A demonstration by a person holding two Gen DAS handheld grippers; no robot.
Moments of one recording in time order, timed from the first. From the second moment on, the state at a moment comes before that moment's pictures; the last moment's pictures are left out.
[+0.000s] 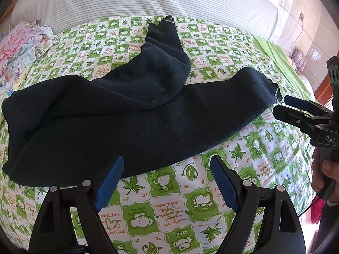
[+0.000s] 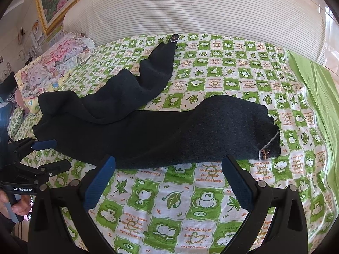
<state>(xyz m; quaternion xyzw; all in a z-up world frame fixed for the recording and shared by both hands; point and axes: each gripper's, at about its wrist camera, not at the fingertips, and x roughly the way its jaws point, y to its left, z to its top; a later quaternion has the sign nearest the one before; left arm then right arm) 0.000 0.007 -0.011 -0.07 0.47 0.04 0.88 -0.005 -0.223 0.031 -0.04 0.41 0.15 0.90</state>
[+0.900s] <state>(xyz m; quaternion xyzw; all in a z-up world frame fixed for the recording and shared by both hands) 0.003 0.010 -0.011 -0.08 0.48 0.03 0.88 -0.004 -0.216 0.031 -0.05 0.42 0.16 0.89</state>
